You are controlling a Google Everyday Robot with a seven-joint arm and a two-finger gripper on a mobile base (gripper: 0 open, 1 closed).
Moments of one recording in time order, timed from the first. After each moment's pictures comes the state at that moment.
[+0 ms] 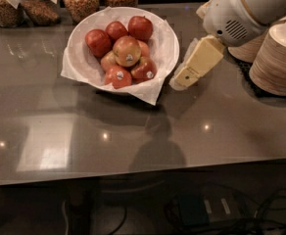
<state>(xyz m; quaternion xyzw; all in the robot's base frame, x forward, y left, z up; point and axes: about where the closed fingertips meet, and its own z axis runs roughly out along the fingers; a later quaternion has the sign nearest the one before) 0.514 -0.101 1.000 -0.55 0.76 0.06 0.35</state>
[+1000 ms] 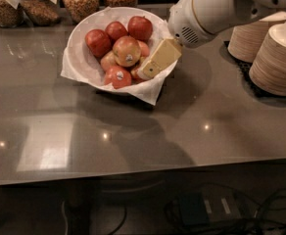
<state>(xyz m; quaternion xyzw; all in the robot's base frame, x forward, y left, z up) 0.576 -0.043 0.981 -0.53 0.74 0.07 0.41</state>
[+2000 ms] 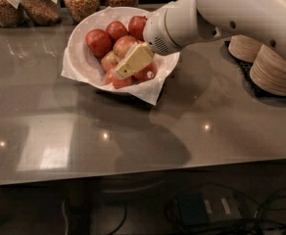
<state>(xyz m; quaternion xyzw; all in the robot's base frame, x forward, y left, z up) 0.608 0.009 0.959 -0.51 0.72 0.11 0.46</state>
